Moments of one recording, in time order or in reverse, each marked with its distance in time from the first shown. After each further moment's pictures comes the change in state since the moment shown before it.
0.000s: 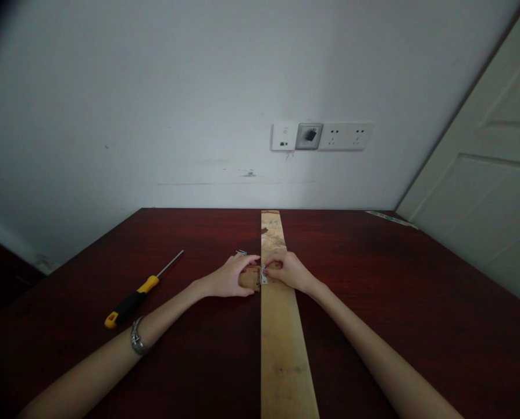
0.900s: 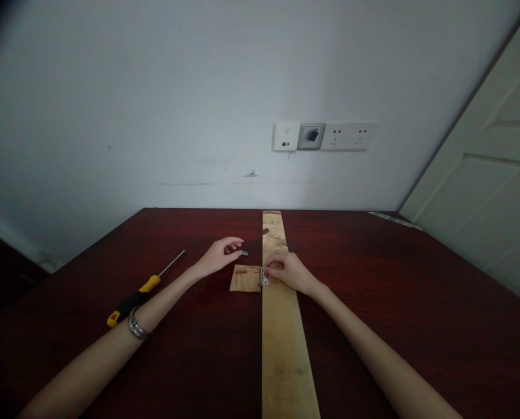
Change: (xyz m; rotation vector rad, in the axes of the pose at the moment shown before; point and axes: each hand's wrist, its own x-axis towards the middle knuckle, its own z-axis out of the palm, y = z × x) left_hand 0.011 -0.039 -0.021 -0.187 0.332 -0.196; right_hand 0.000 -0.002 0.000 -0.007 -0.005 -0.002
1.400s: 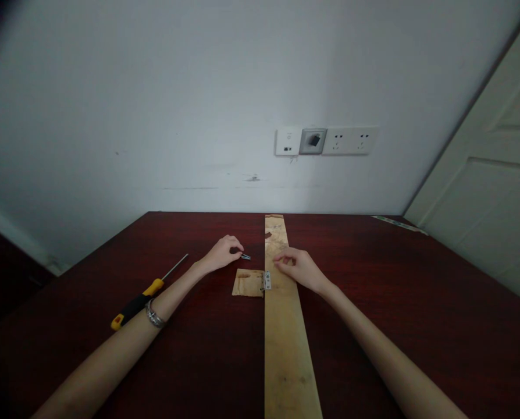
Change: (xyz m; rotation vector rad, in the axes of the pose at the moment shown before) left_hand 0.025 -0.023 -0.007 0.359 -0.090 0.150; right_hand -0.001 0.001 -0.021 0.087 0.074 0.119
